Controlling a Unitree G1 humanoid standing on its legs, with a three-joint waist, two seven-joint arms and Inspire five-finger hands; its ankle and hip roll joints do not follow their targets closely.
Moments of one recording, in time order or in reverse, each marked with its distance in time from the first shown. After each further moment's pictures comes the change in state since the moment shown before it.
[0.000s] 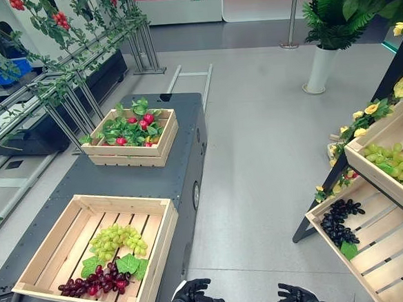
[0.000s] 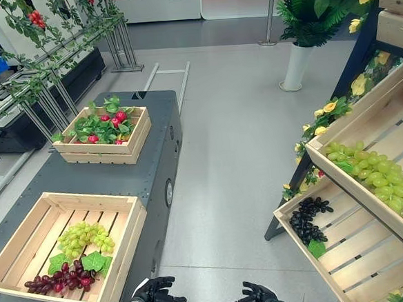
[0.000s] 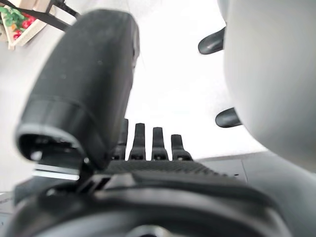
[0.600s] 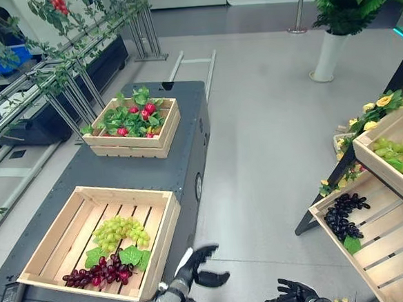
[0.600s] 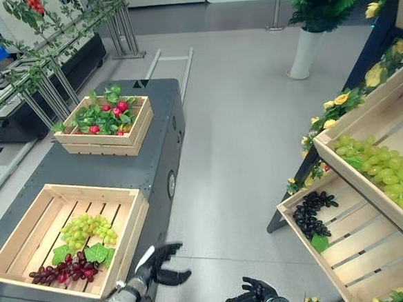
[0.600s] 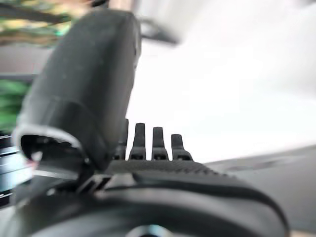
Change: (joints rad) left arm 0.069 0.171 -0.060 -0.511 0.020 -0.275 0.097; right arm 0.016 -0.026 0.000 -0.072 0.005 0.011 0.000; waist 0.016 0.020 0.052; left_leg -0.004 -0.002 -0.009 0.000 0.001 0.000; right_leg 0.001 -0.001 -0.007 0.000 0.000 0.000
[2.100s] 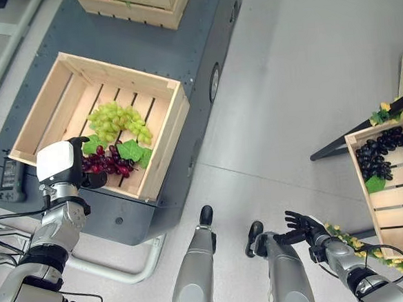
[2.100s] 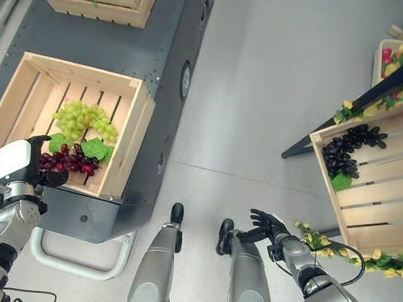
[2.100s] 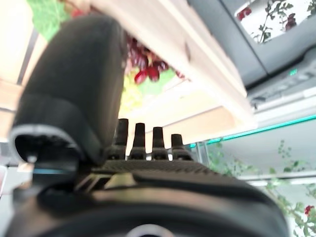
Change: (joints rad) left arm -0.511 0.573 0.111 0.103 0.426 0.453 0.391; right arm -0.264 -0.191 0.031 -0.106 0.021 -0.070 0.002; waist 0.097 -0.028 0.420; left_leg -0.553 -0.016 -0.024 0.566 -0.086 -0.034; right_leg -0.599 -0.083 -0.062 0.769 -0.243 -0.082
